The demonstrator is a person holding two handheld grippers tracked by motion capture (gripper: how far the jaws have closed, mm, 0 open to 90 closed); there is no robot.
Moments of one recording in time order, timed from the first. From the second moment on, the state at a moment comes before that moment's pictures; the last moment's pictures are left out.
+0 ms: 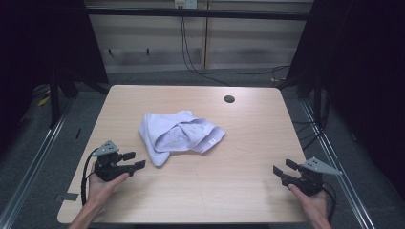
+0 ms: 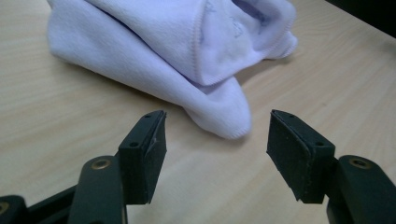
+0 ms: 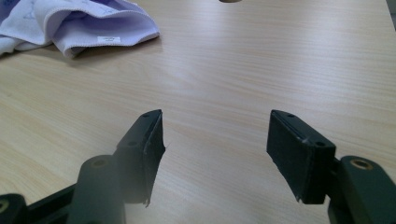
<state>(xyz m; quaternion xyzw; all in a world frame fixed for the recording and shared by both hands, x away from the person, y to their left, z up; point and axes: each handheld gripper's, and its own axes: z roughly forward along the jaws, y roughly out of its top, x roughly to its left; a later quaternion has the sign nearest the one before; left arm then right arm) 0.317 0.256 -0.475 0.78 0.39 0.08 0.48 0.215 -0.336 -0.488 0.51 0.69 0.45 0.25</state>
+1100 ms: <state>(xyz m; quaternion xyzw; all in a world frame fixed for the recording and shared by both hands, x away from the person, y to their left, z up) 0.369 0.193 -0.504 0.84 0.33 0.05 0.42 0.215 -0.320 -0.483 0.48 0.73 0.45 0.16</state>
